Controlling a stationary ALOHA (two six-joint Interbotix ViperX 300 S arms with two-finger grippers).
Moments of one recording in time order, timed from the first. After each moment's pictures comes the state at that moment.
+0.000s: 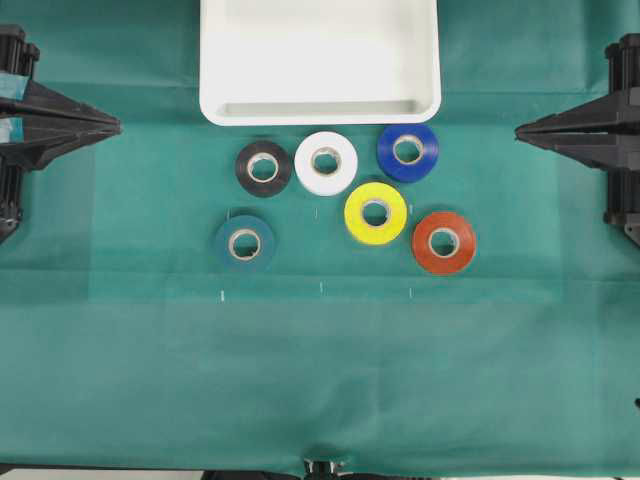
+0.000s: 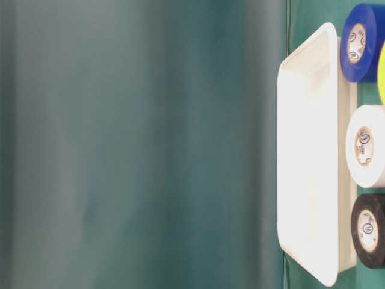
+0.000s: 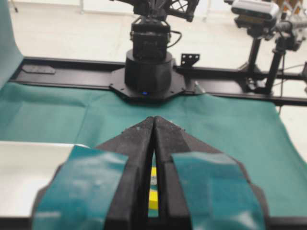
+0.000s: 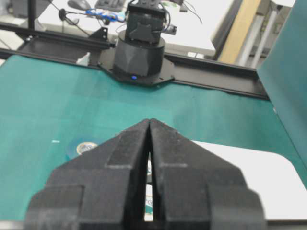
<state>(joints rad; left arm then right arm) 0.00 -0.96 1.16 -0.02 -0.25 -0.05 0.00 -0.93 1.16 -0.02 -0.25 -0.01</state>
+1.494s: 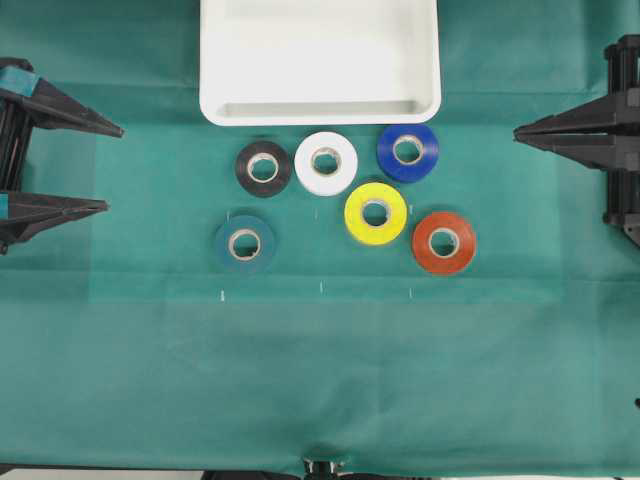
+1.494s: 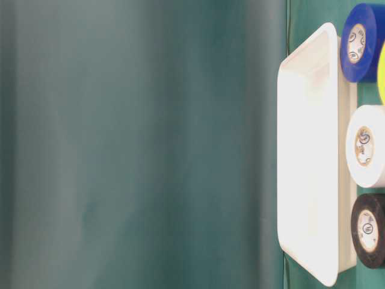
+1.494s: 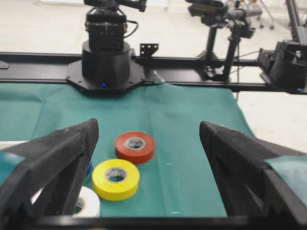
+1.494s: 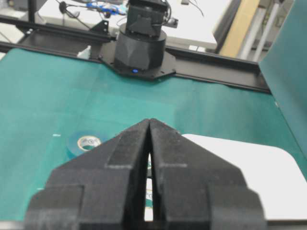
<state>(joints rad) -0.12 -0.96 1.15 -0.01 -0.23 -0.05 -0.01 -0.93 1.16 -0.02 -0.22 -0.01</state>
